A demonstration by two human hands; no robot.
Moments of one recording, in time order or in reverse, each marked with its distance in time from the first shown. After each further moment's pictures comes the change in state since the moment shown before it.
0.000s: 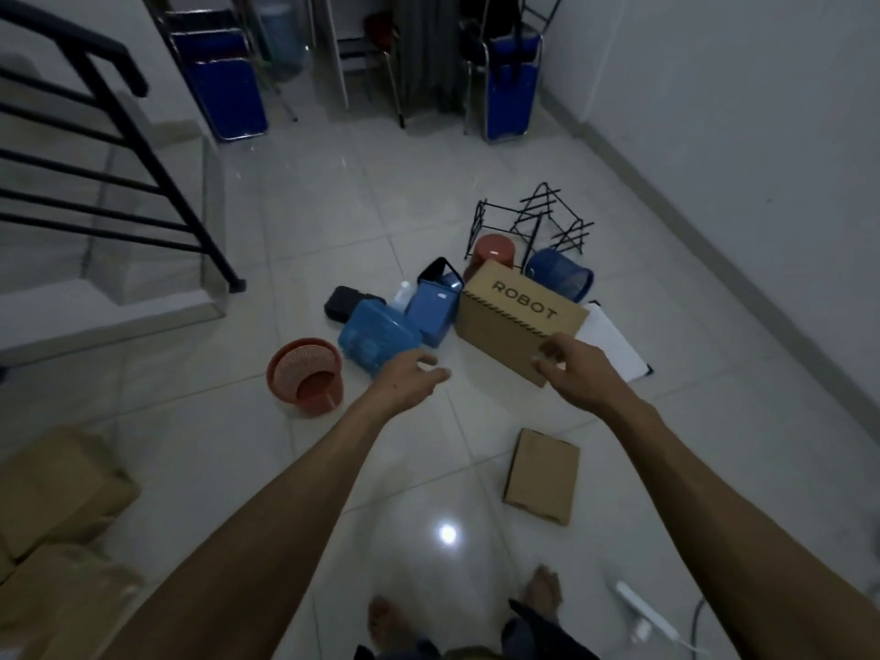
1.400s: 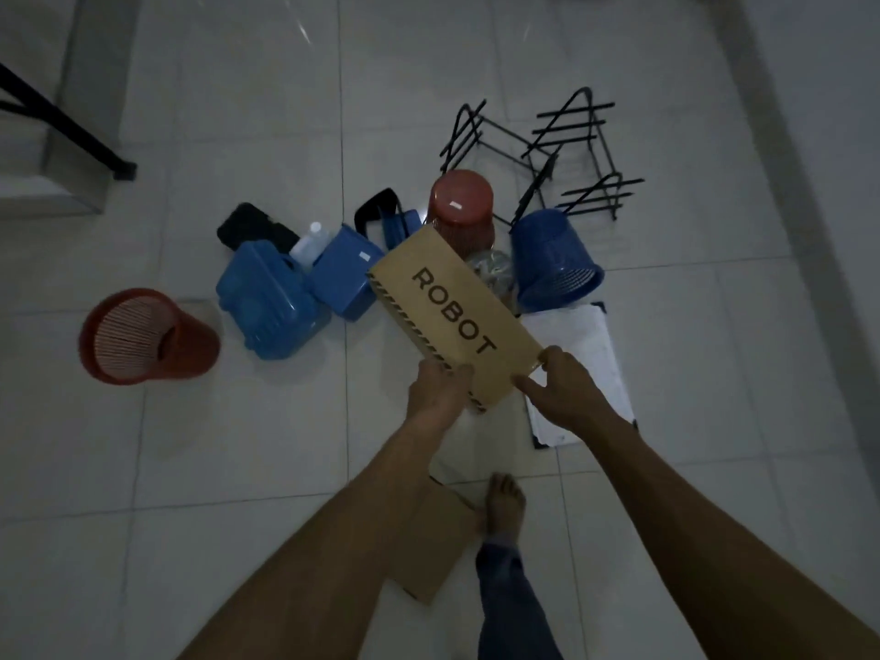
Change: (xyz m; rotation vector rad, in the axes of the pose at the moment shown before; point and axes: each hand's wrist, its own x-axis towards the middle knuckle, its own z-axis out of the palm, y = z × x) left_hand 0.485 0.186 0.309 -0.521 0.213 -0.537; right_hand 0.450 0.384 -0.021 0.003 -0.462 0.150
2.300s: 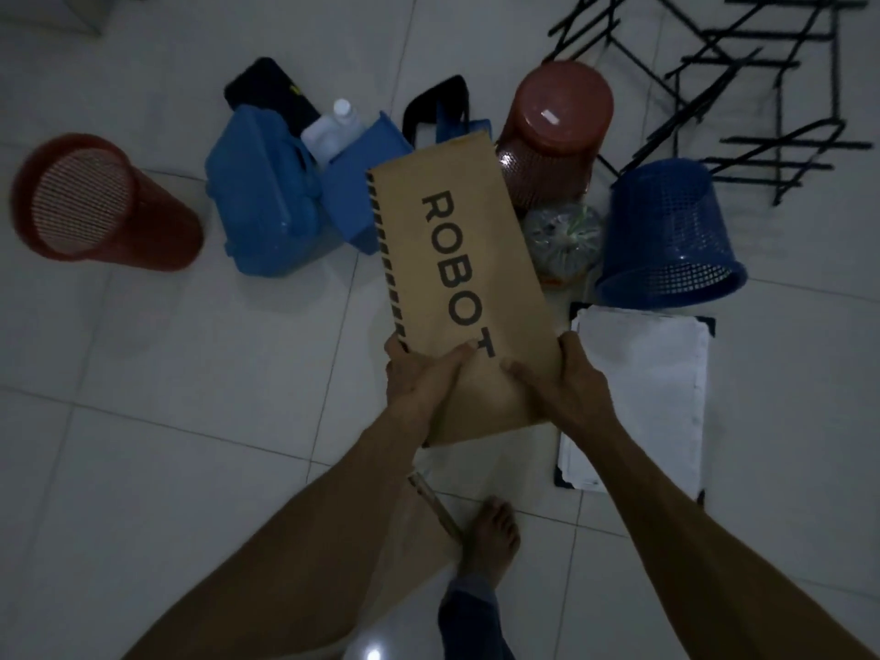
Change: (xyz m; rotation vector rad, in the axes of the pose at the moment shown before) left_hand 0.228 -0.104 0.044 -0.377 0.304 -0.161; right_hand 0.199 0.062 0.111 0.144 -0.137 -0.082
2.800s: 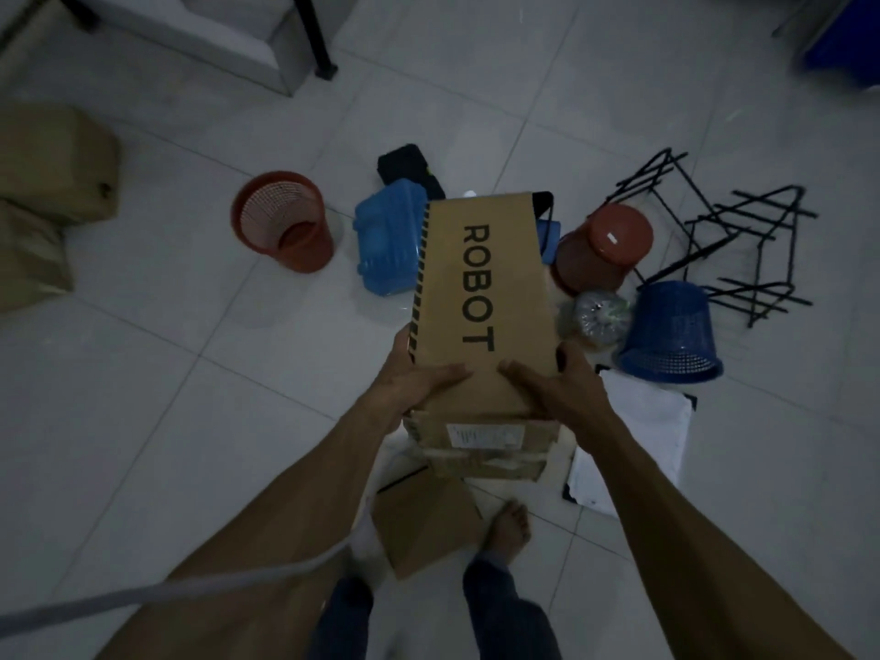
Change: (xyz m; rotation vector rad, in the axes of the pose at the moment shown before) left_hand -0.161 0.054 -0.263 -0.111 -0.219 0.186; right_hand -0.193 -0.226 0.025 0.034 -0.045 -0.063
